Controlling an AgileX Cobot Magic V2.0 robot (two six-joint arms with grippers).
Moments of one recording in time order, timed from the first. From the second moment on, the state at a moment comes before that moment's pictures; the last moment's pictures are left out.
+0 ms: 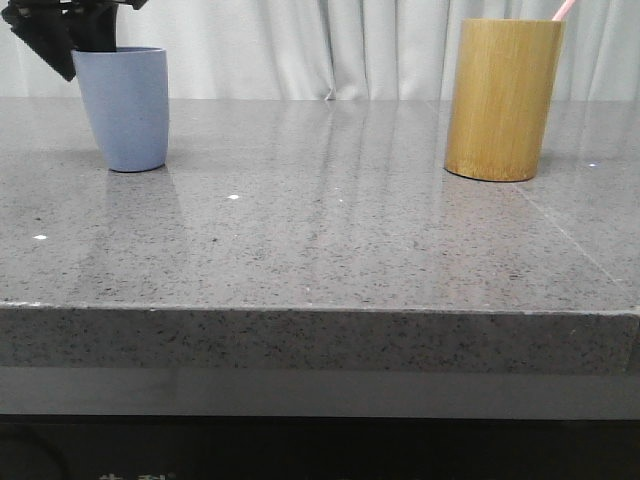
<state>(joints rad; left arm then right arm) -0.23 1.93 -1.90 0.04 1.08 0.01 0.25 0.61 -0.75 0.03 0.78 0.00</state>
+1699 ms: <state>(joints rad) -0.55 2.05 -2.12 0.01 1.14 0.03 0.25 0.61 -0.75 0.03 0.82 0.00</state>
